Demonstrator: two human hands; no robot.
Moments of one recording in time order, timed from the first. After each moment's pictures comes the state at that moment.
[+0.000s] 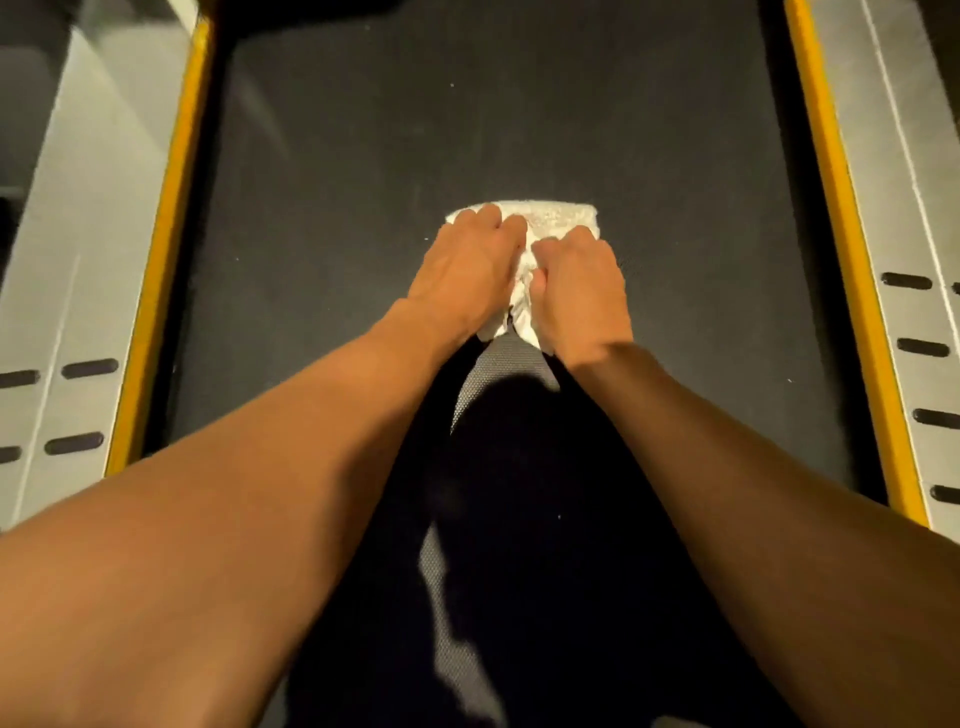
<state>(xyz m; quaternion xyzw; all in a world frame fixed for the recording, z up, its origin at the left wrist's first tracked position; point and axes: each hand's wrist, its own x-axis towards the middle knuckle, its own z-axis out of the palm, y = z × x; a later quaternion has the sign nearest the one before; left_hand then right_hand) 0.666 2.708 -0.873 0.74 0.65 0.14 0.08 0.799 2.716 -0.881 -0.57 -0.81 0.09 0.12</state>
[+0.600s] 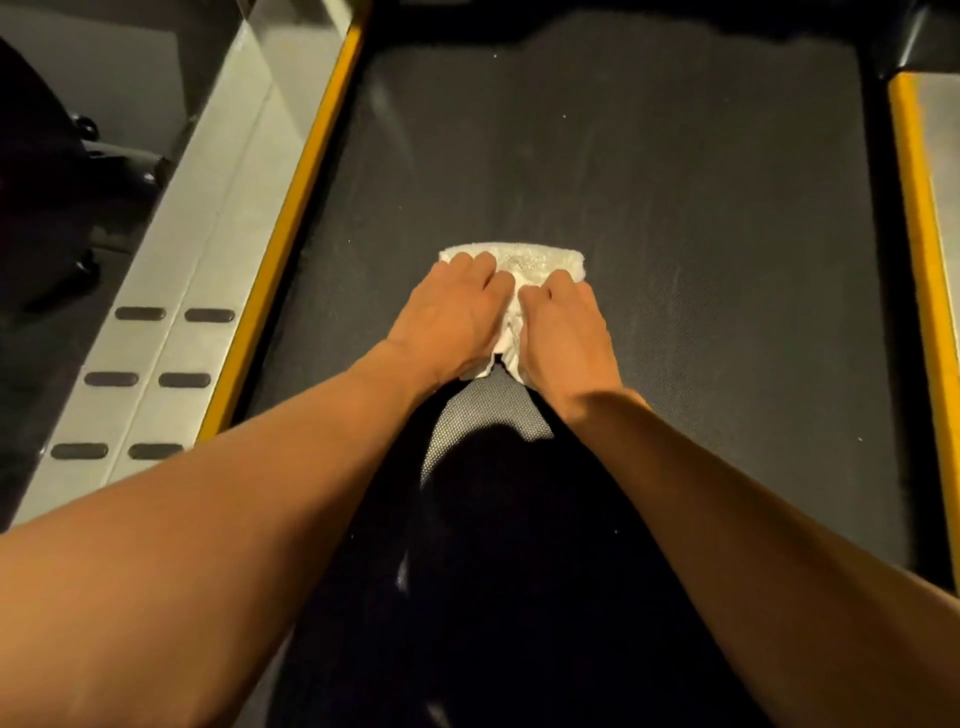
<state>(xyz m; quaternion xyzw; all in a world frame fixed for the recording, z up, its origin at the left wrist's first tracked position) 0.593 2.631 -0.884 0.75 0.66 0.06 -0.02 0.732 2.665 -0.877 -0.47 -0.88 0.08 0.06</state>
